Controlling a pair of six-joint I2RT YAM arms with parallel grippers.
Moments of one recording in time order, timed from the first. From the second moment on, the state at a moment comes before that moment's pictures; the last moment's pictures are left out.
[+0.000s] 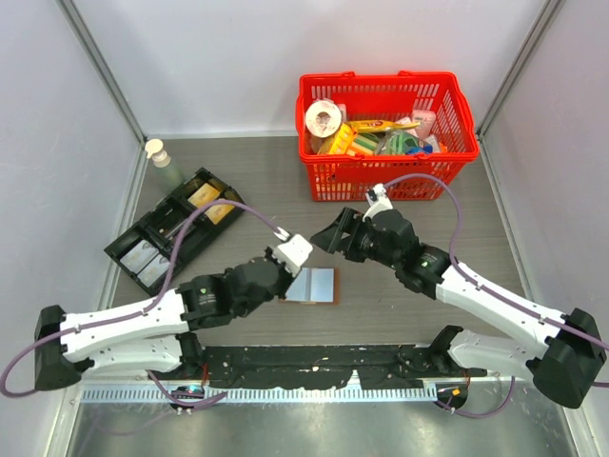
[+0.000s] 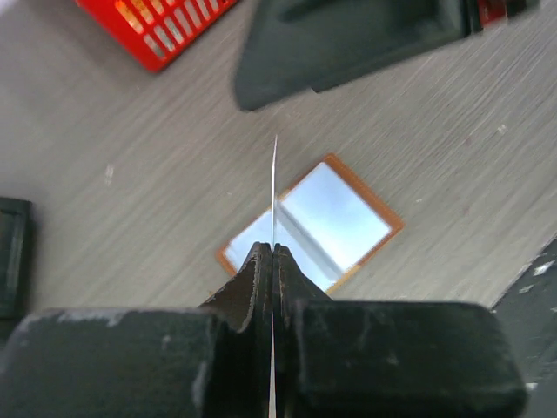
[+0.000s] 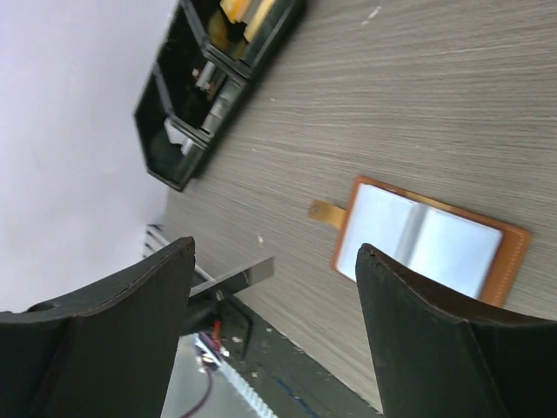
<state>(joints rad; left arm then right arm) -1.17 0.94 0.76 -0.27 -0.44 -0.12 0.78 1.07 0.75 -0.09 -0.03 0.92</state>
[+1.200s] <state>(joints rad) -1.39 1.15 0.78 -0.15 -0.83 0.38 0.80 1.21 0.74 0.07 -0.11 1.21</state>
